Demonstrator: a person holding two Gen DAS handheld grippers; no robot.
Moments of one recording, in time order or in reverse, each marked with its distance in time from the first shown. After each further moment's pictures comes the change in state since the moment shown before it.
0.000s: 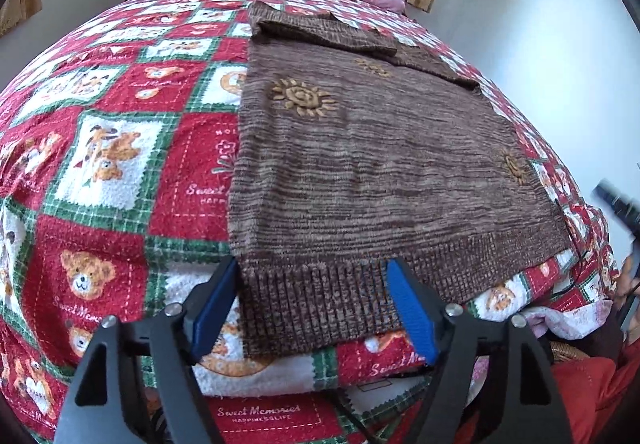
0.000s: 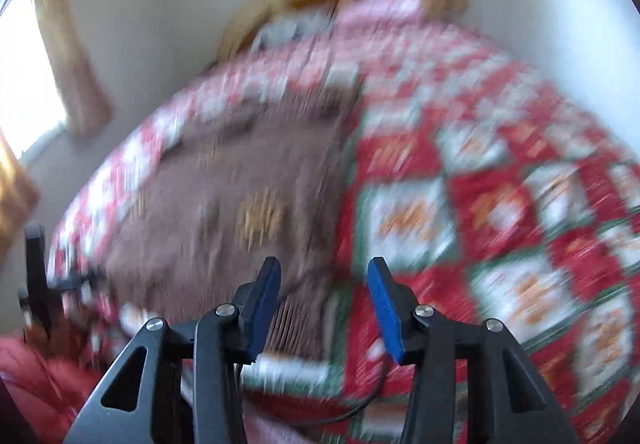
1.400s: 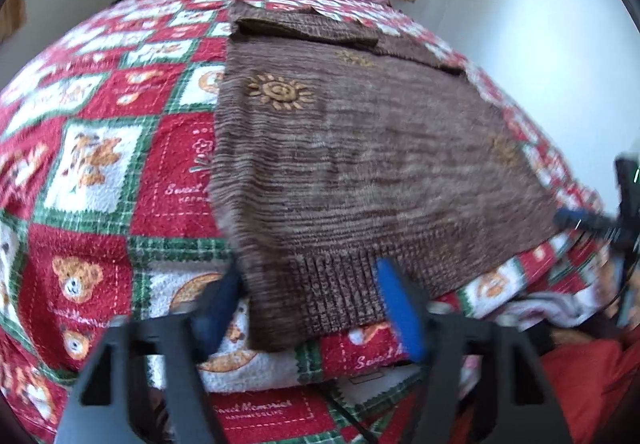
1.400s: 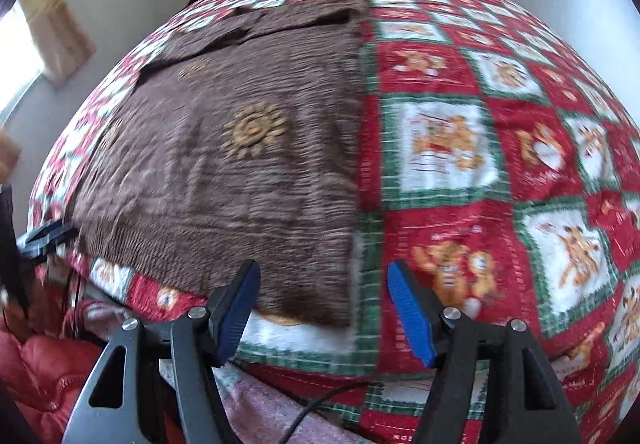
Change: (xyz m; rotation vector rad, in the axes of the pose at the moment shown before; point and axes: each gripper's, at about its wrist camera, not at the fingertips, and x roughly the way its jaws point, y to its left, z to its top) left arm -0.003 -0.003 0.000 0.017 0.021 -0.047; right arm 0.077 0.038 -0.030 -0.091 0.386 -0.014
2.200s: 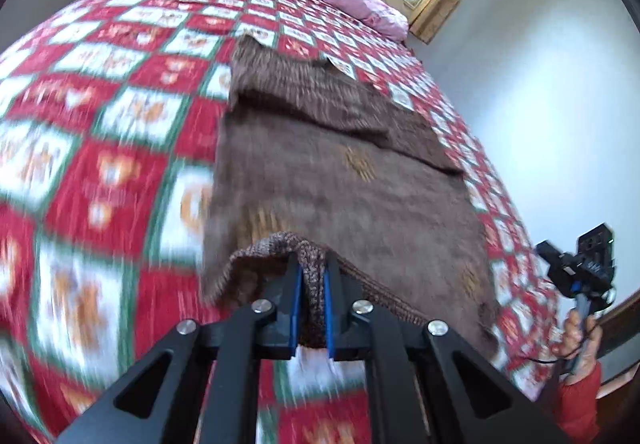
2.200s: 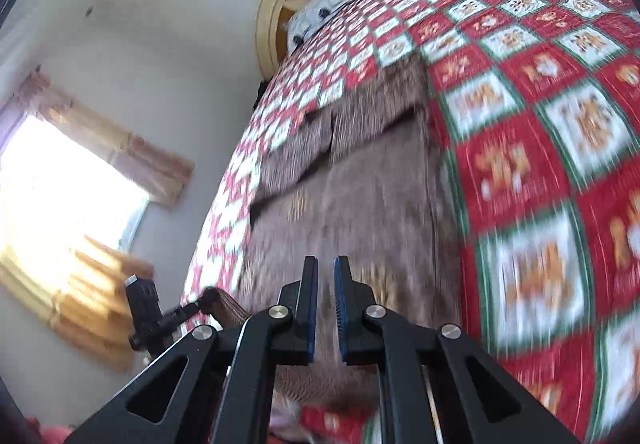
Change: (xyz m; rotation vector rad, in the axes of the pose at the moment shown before) left arm 0.013 0.012 0.128 -0.159 -0.022 -0.093; right arm -0.019 -0.063 0.115 0.382 -0.177 0.556
